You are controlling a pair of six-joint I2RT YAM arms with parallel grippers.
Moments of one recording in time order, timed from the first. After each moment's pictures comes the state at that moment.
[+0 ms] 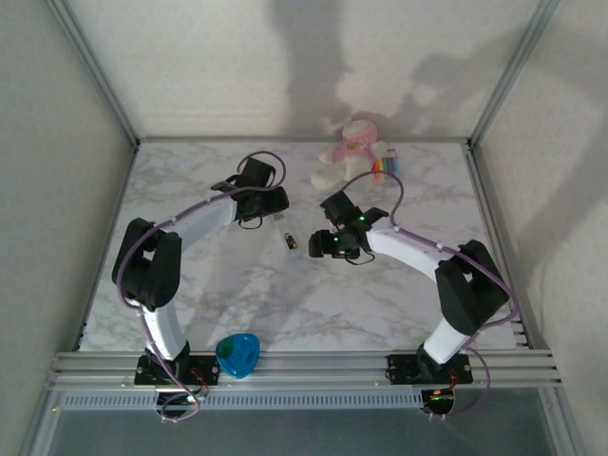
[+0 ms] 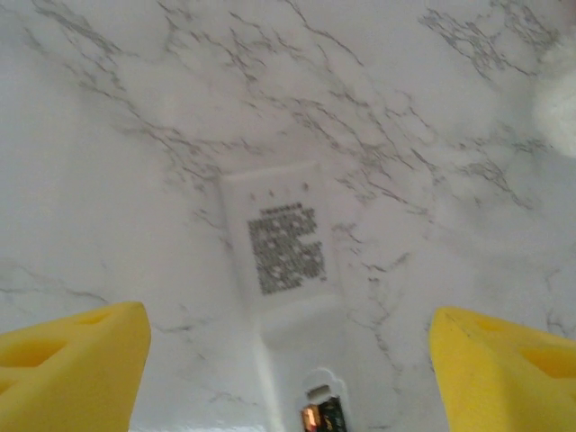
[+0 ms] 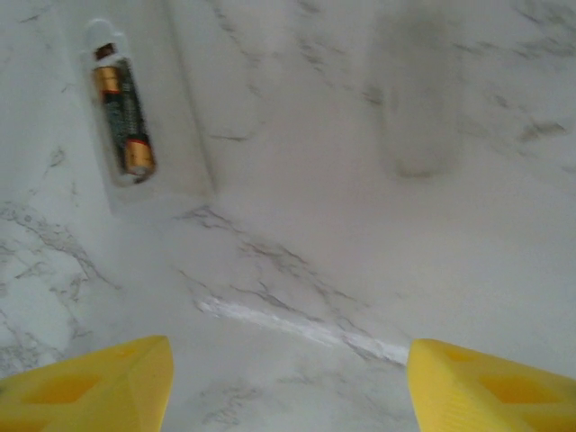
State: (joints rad) left arm -0.41 1.83 1.34 -0.47 -0.05 -0.71; right arm 0.72 1.67 1.15 -0.63 -0.09 0.58
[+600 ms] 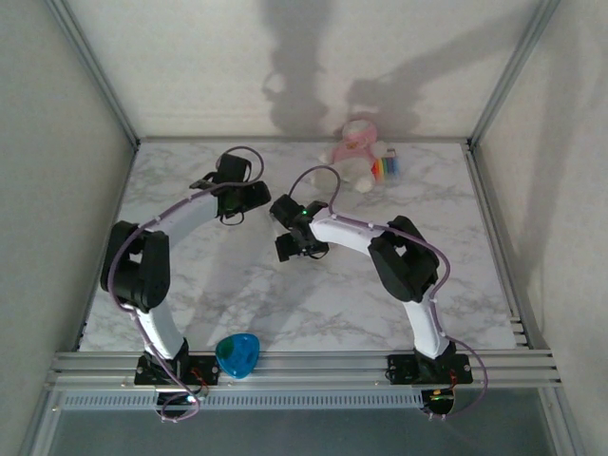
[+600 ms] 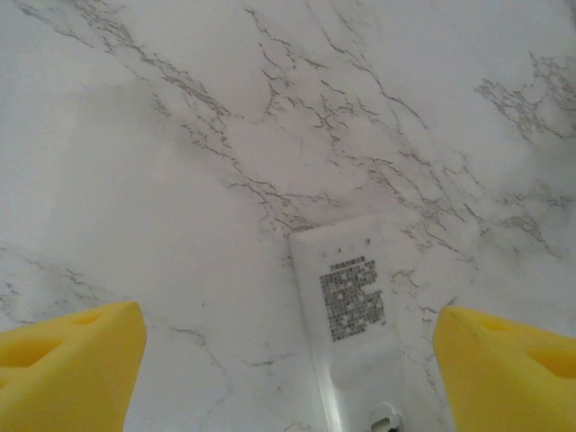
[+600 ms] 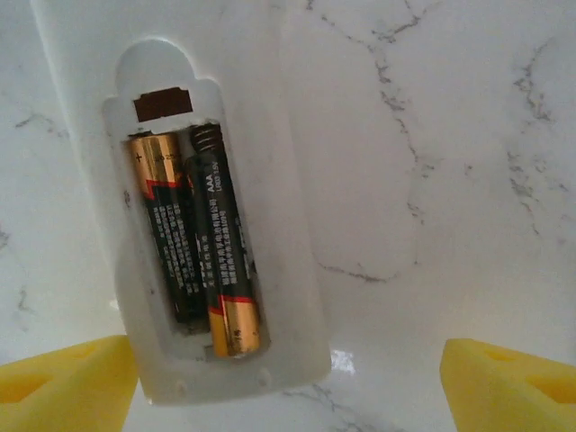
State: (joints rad) left arm -0.30 1.78 1.28 -0.44 0.01 -0.67; right arm 0.86 2.11 1.56 -0.78 0.11 0.51
